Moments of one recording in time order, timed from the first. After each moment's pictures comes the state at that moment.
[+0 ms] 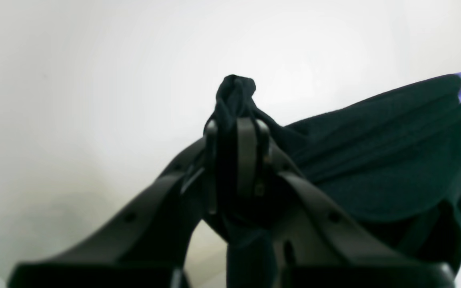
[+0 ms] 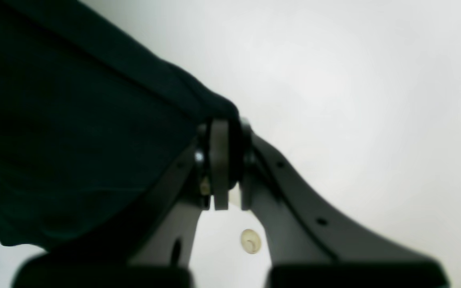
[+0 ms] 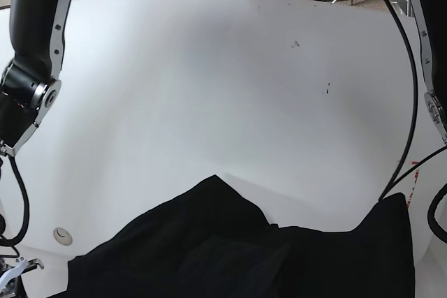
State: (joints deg) left arm -64.0 -31.4 -4.9 94.3 -47.9 -24.1 54.8; right arm 55.3 30.1 16.2 86.6 29.5 42.0 -62.2
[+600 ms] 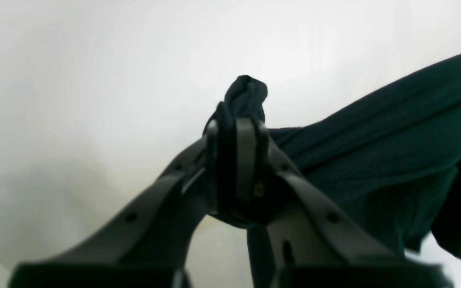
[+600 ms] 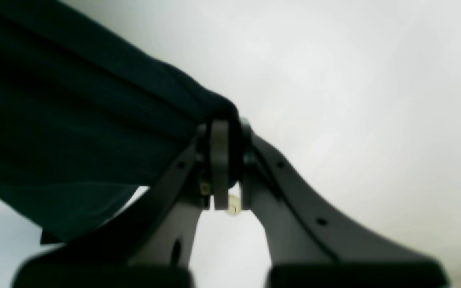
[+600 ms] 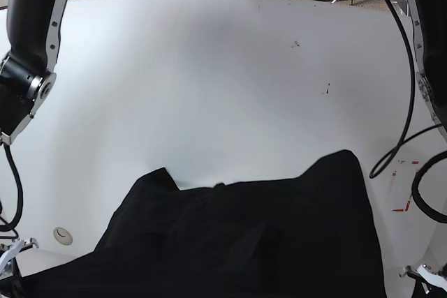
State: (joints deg) left arm -53.4 -31.4 -5.5 94.8 -48.3 -24.3 55.6; right arm 51.3 32.3 16.6 91.3 29.5 41.9 -69.4
